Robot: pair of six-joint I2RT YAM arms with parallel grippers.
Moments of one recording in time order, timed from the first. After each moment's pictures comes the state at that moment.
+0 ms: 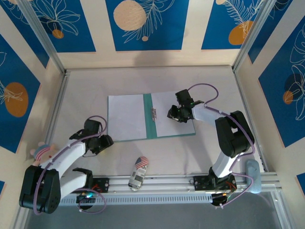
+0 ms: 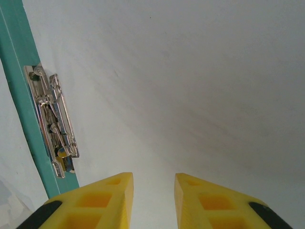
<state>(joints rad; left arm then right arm) -0.21 1.07 0.44 -0.56 0.18 -0.71 0.40 1.71 1.02 -0.39 -0.19 0.71</state>
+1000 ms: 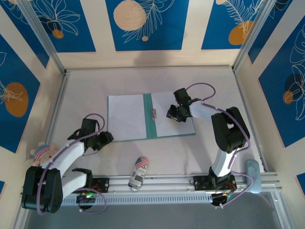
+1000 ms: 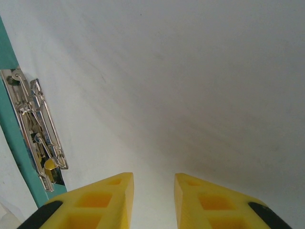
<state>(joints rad) -0.14 1.08 0.43 -0.45 0.29 -0.71 0.40 1.79 1.08 -0.44 -0.19 0.71</state>
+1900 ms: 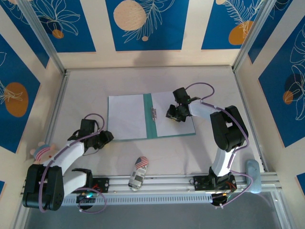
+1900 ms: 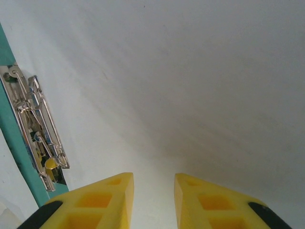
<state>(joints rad) -0.11 1.10 0.39 -0.33 0.37 -0.72 0.40 1.81 1.11 -0.47 -0.21 0.71</state>
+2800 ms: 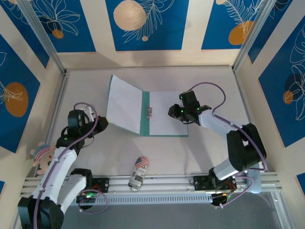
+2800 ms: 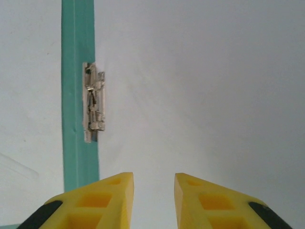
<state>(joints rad) -0.09 0.81 0.62 -0.43 0.39 -0.57 0.41 1.50 0.89 -0.28 -0.19 0.68</state>
